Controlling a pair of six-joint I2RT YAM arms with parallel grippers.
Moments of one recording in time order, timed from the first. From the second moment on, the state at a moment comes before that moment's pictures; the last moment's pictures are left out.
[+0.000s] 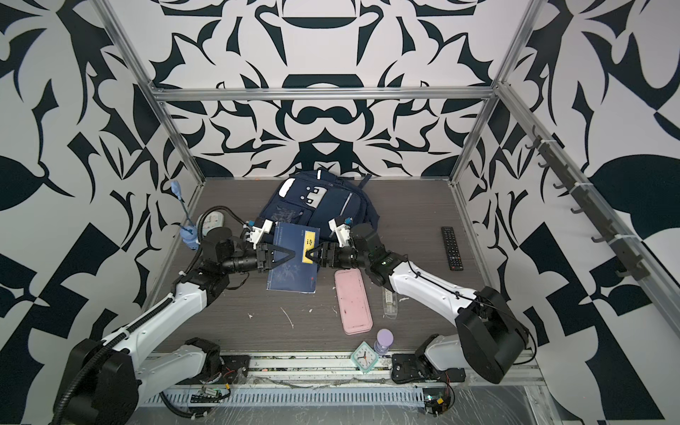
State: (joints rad) left arm -0.34 1.09 0.57 0.25 1.01 -0.92; right arm 0.66 1.37 0.80 0.15 -0.59 0.86
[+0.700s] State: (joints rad) left arm -0.34 1.11 0.55 0.30 0.99 -0.94; right arm 0.68 1.46 0.75 0.58 -0.76 1.10
